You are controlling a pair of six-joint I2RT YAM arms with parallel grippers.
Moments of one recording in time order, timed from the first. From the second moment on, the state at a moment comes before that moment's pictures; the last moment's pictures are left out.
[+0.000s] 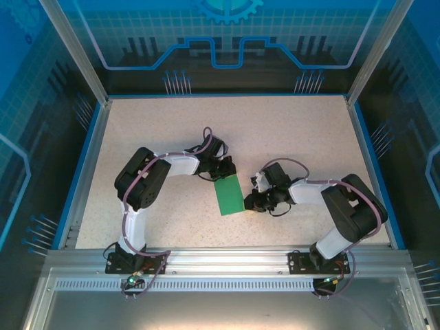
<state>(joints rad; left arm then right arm) -0.54 2.04 1.18 -0.08 0.44 -0.85 0.51 1.58 0.57 -0.15 -0.64 0.59</state>
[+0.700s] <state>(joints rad) -0.54 2.04 1.18 -0.10 0.44 -0.84 0.51 1.71 0.84 -0.18 -0.62 0.61</state>
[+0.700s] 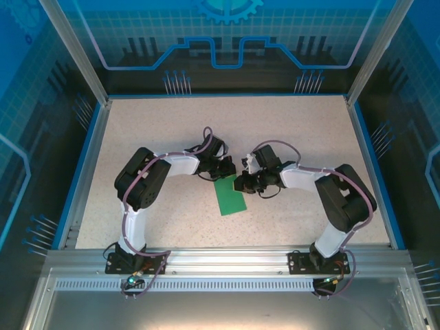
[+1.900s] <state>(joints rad) -0.53 2.07 1.24 -0.16 0.50 -0.79 0.51 1.76 0.79 -0.19 -0.61 0.59</state>
